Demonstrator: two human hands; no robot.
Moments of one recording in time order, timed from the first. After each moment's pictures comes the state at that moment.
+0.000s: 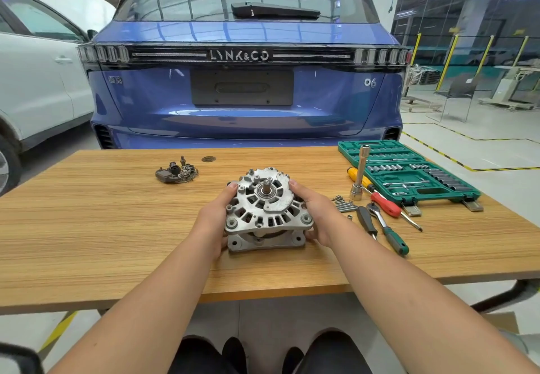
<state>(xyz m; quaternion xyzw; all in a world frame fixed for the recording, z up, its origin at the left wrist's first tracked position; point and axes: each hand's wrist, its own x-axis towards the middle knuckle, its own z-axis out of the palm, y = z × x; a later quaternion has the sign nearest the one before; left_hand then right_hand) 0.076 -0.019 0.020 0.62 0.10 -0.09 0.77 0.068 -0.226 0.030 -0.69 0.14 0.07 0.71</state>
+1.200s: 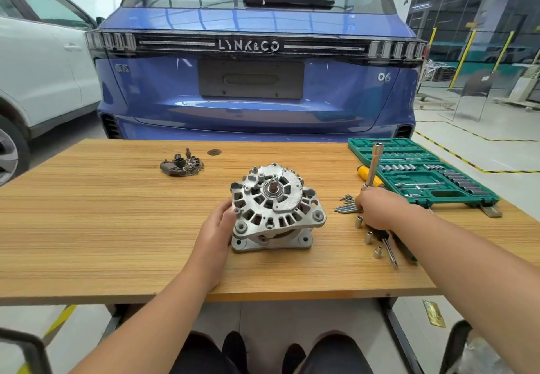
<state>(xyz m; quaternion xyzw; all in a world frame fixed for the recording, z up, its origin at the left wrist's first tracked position) 0.044 -0.003 -0.021 0.68 -0.09 0.03 0.73 0.102 -0.349 0.032 -0.99 0.03 0.06 -0.14</state>
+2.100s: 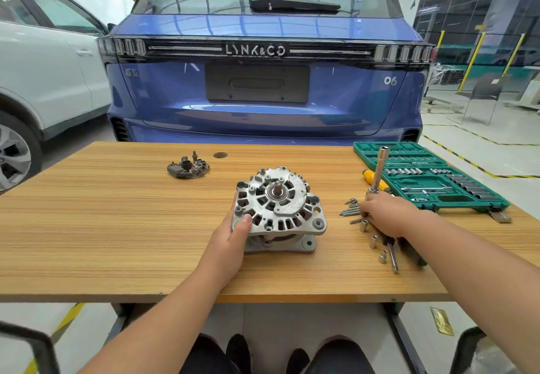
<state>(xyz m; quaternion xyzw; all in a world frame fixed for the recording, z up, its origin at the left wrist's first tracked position) 0.038 -0.010 -0.019 0.77 -0.08 0.03 0.63 0.102 -0.368 0.023 -0.98 -0.07 0.04 -0.16</state>
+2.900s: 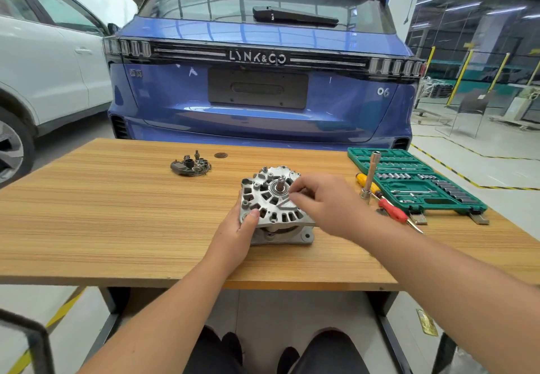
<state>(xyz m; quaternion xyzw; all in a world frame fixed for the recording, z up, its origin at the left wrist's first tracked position) 0.035 -0.013 -0.017 0.79 -0.10 0.05 0.60 -0.009 -0.212 0.105 -0.93 -0.20 -0.14 0.29</state>
